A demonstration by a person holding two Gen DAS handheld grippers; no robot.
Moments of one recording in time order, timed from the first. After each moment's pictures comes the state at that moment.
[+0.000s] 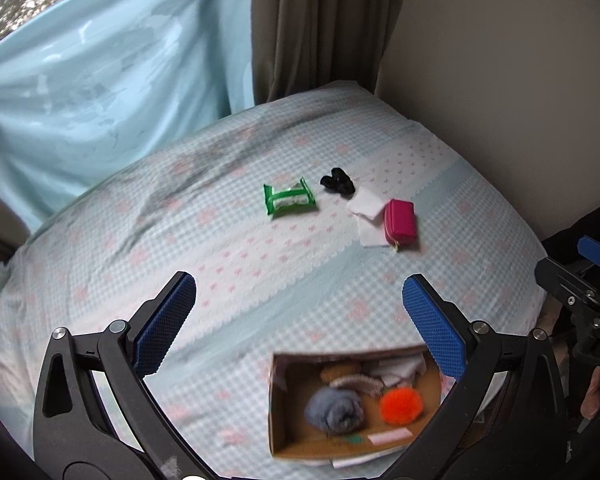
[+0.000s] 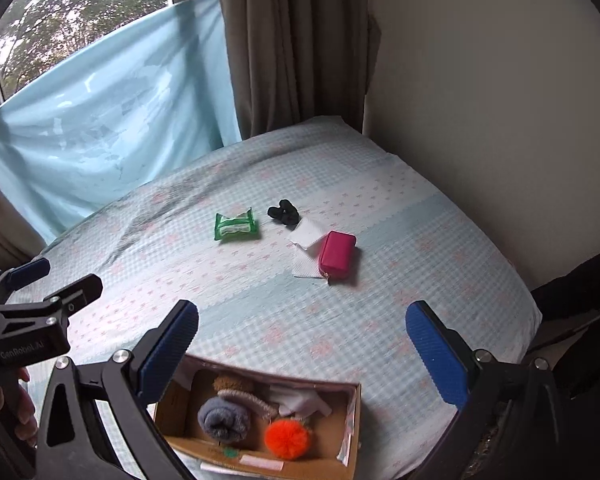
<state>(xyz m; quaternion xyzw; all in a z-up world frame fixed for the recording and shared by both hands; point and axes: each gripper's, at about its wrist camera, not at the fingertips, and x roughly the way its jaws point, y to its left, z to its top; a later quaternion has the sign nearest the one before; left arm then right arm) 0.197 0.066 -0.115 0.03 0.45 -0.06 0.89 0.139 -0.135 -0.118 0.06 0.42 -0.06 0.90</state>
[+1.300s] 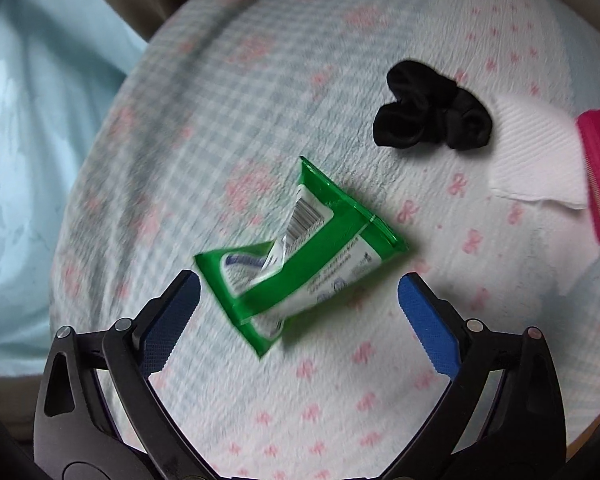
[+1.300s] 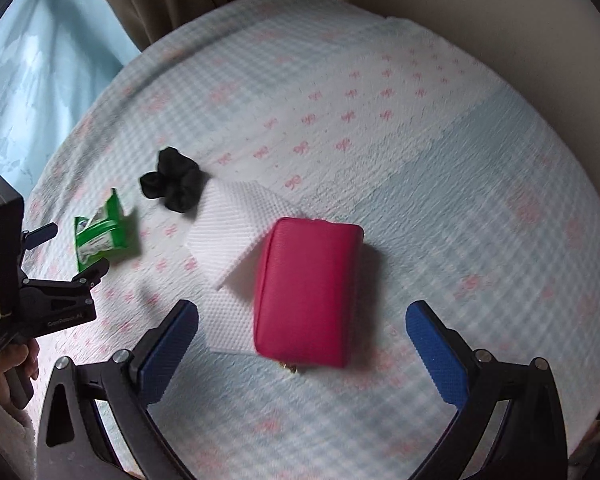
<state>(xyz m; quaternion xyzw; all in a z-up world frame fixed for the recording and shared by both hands) 0.520 -0.015 -0.448 0.29 0.54 -0.11 0.78 0.398 -0.255 -0.390 0.15 0.56 -0.07 0.81</state>
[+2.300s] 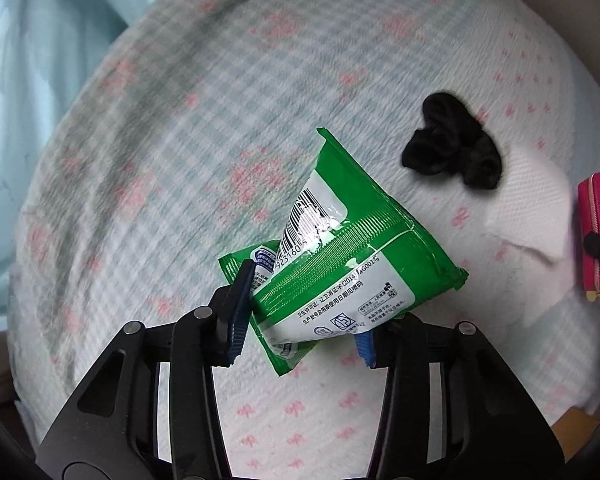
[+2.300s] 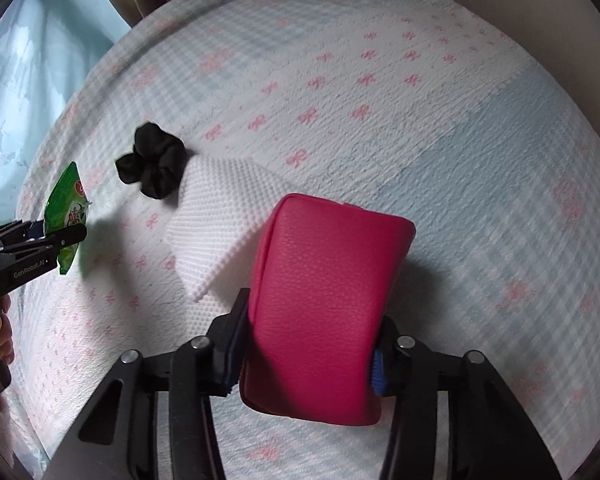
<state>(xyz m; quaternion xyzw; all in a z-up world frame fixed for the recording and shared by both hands) 0.558 0.028 -0.425 0.17 0.61 -0.10 0.77 0.412 -0.256 -0.415 0.16 0.58 -0.05 0.79</state>
